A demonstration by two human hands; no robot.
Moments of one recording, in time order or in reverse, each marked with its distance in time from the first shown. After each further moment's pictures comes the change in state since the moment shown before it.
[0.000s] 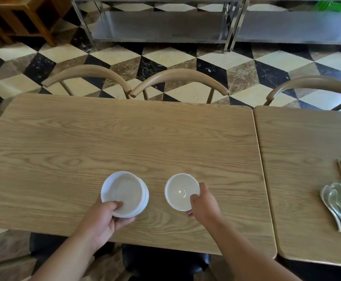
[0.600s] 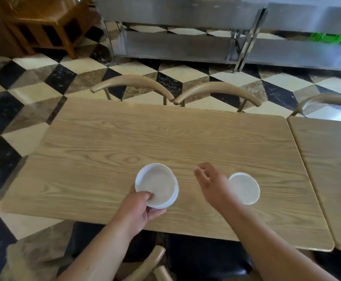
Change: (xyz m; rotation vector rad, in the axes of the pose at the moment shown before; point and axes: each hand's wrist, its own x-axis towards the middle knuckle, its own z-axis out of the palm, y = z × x) left_hand -0.006 0.070 -0.157 -0.055 -0.153 -0.022; right_hand -0.121 -0.143 0.164 -0.255 0.147 -0.339
